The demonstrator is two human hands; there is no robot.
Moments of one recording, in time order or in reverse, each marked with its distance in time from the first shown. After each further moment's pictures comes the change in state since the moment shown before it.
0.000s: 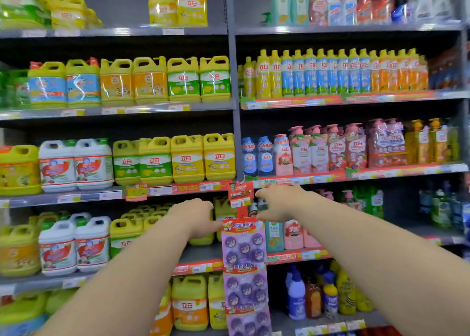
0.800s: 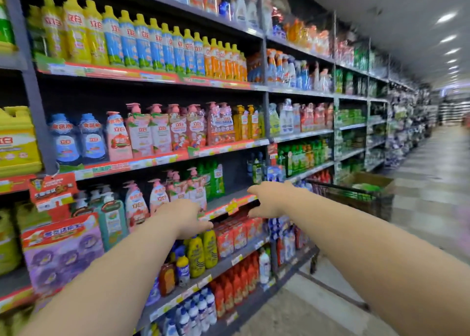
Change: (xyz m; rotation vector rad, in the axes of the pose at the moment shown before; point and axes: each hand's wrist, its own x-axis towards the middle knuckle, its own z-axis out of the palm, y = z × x) left_hand 0.031 0.321 0.045 -0.014 -0.085 0.593; right_hand -0.208 0.233 0.048 -0.052 -0.204 0.588
